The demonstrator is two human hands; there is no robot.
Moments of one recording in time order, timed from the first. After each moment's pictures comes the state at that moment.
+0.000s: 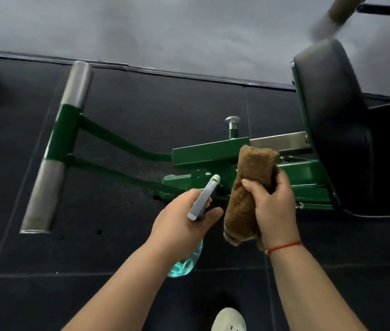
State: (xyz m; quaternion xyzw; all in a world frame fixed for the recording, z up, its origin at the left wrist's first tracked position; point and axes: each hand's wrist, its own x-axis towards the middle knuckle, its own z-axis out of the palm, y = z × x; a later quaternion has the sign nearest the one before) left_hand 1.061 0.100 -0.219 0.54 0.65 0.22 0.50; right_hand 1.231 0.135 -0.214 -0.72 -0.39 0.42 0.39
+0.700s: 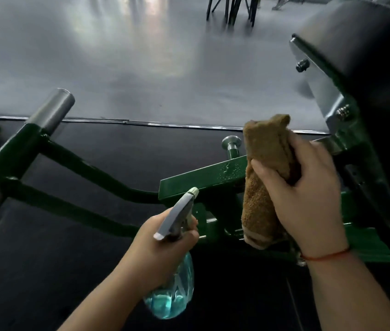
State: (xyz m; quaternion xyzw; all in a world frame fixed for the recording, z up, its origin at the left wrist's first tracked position) left_hand 1.053 0.138 -0.322 0.55 0.58 0.36 0.48; right_hand 1.272 0.197 -0.264 -0.61 -0.65 0.09 0.45
